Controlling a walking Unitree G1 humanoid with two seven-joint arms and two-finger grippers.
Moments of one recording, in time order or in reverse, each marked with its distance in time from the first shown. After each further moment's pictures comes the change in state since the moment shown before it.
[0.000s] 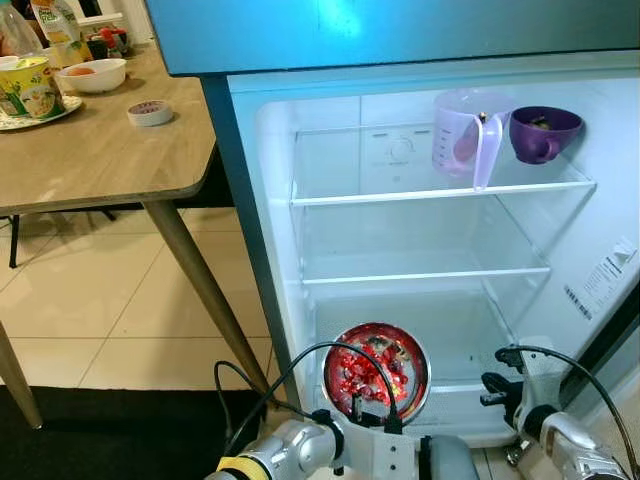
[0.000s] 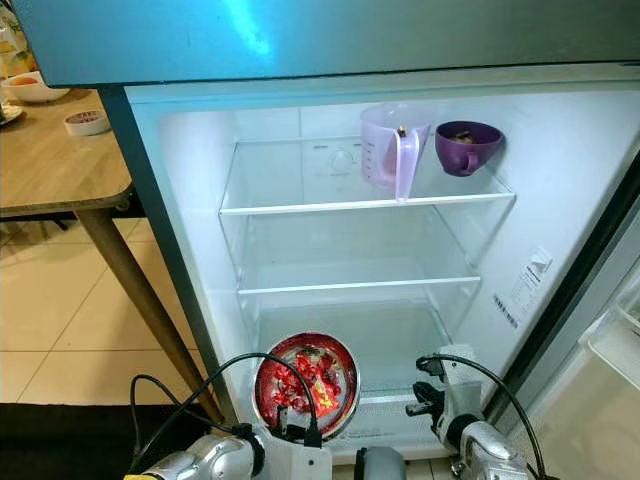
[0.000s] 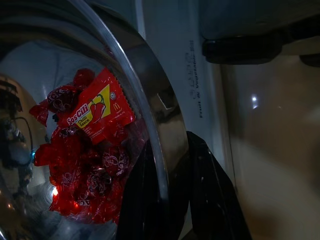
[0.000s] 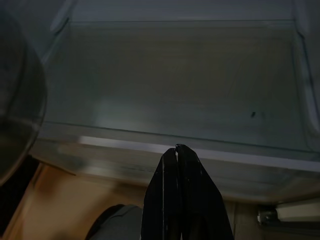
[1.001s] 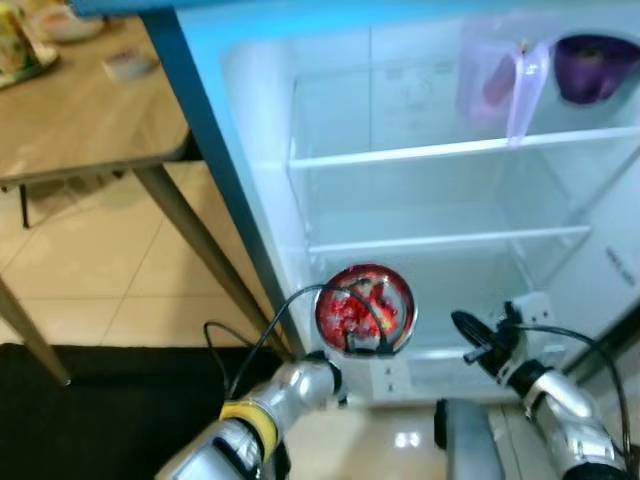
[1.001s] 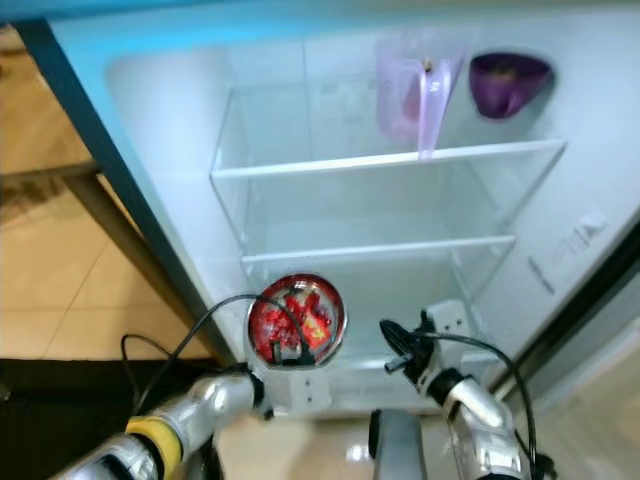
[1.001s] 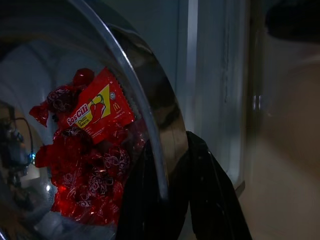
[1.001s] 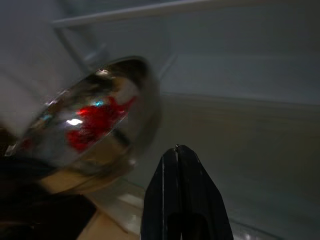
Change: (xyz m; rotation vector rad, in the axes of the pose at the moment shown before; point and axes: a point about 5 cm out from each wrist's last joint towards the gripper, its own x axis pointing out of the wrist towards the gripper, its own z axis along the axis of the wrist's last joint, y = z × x) left arm -0.008 0.087 -0.006 -0.021 0.024 0.192; right arm -0.009 0.041 0.077 -0.104 -0.437 0.284
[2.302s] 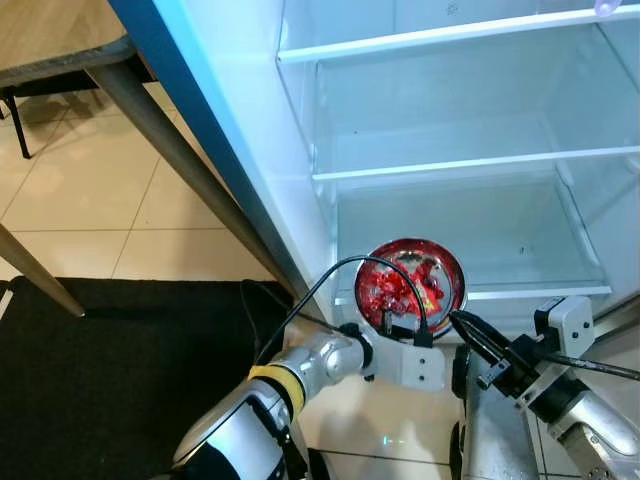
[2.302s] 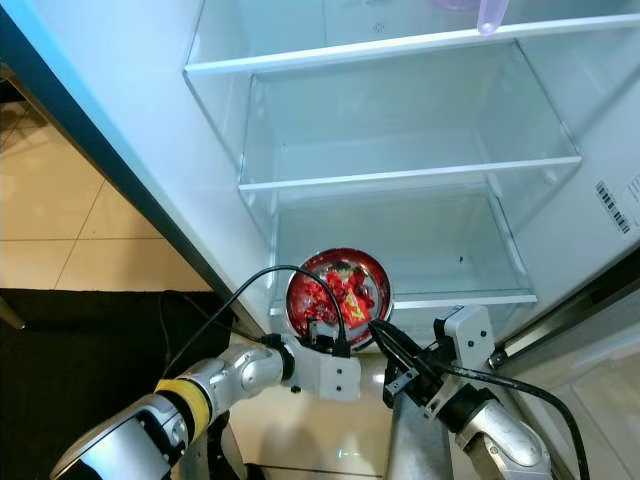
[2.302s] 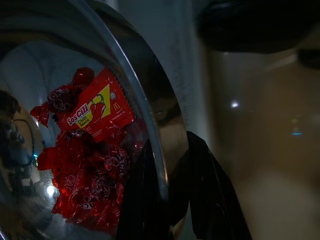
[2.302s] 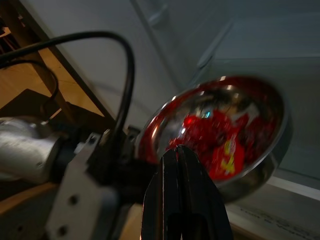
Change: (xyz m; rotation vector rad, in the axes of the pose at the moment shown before) left arm 0.019 0.028 0.044 0.196 -0.132 0.011; right arm -0.039 0.047 0.052 0.002 -0.071 0.103
